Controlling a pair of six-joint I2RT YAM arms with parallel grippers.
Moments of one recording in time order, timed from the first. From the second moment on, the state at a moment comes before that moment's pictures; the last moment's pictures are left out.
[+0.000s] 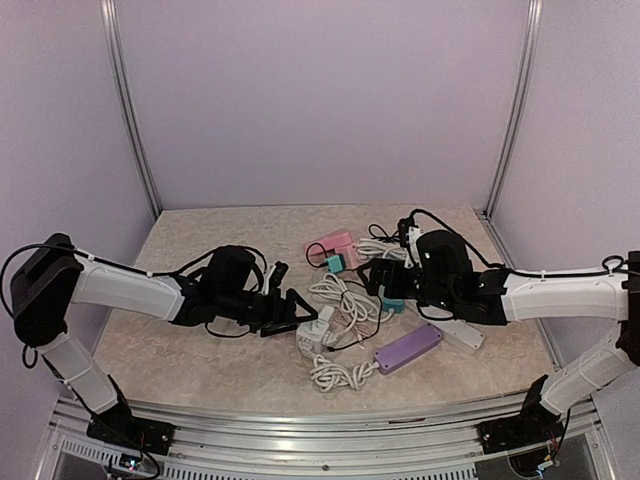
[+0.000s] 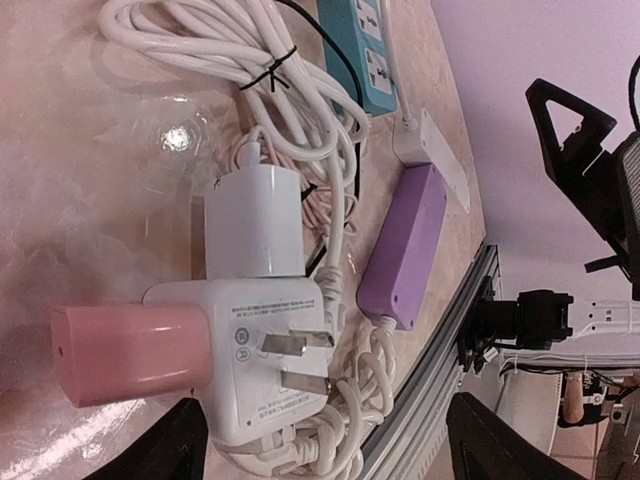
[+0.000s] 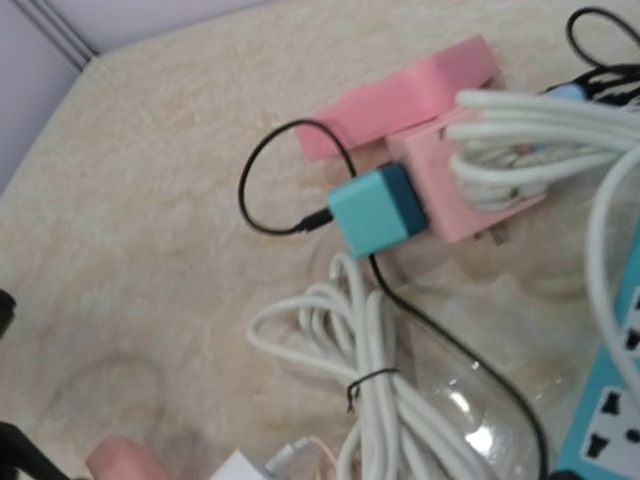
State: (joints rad) left arm -0.78 1.63 0.79 0.22 0.46 -0.84; right arm 0.86 1.37 0.78 0.16 0.23 0.60
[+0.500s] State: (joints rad) left arm -0.53 1.29 0.64 0.06 0.42 -0.79; right arm 1.08 1.70 1.13 -0.07 0.35 0.68
